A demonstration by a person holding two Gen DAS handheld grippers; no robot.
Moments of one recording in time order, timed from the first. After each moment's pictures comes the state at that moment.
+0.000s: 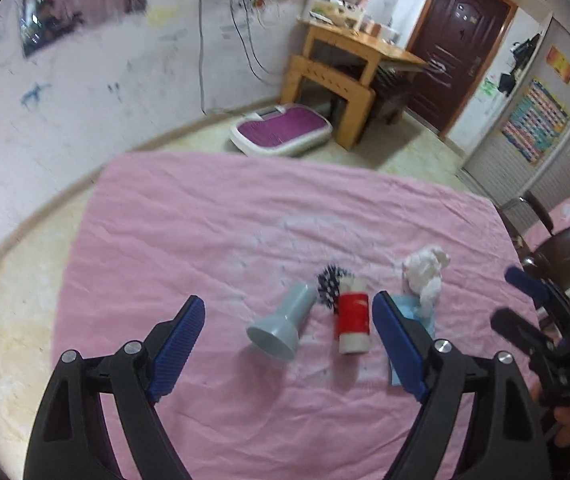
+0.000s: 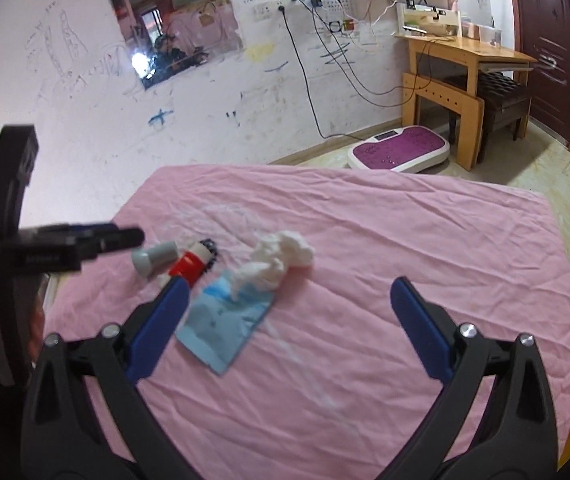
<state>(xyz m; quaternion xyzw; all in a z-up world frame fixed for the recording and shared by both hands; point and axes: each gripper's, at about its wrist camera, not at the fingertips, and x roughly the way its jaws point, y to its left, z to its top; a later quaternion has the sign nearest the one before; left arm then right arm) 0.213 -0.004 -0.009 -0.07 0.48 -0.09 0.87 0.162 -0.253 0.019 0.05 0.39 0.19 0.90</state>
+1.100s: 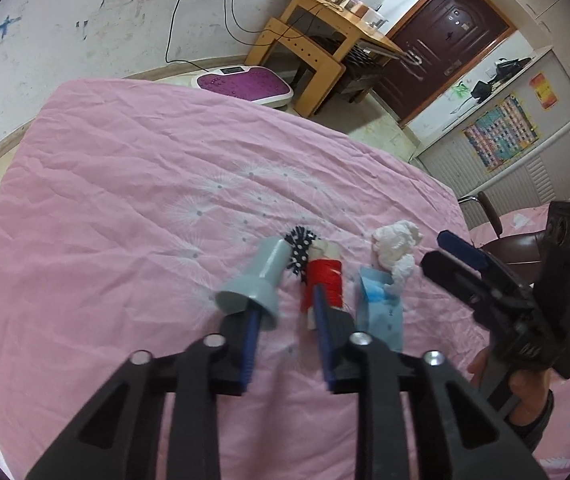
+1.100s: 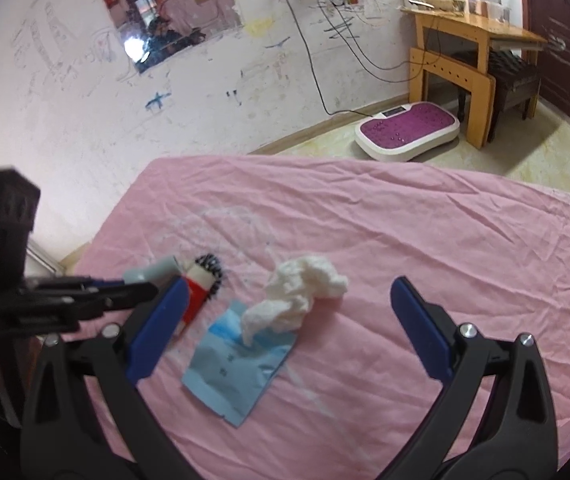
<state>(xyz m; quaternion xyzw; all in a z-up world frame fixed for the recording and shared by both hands) 0.216 -0.012 -0.052 -0.16 0.53 -0.16 0.82 0.216 -0.219 0.006 0.06 0.44 0.20 0.87</state>
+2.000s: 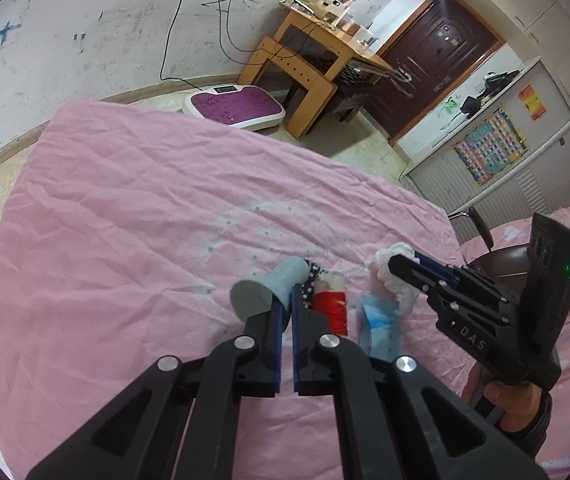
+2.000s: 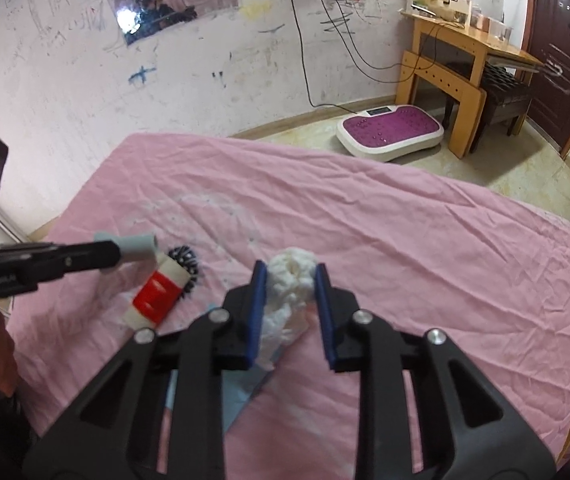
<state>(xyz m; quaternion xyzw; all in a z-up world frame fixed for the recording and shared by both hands) 0.223 0.003 -0.045 -0.18 0.49 -0.18 0.83 0.217 -0.195 -0.004 -0.02 0.45 0.17 0.88</state>
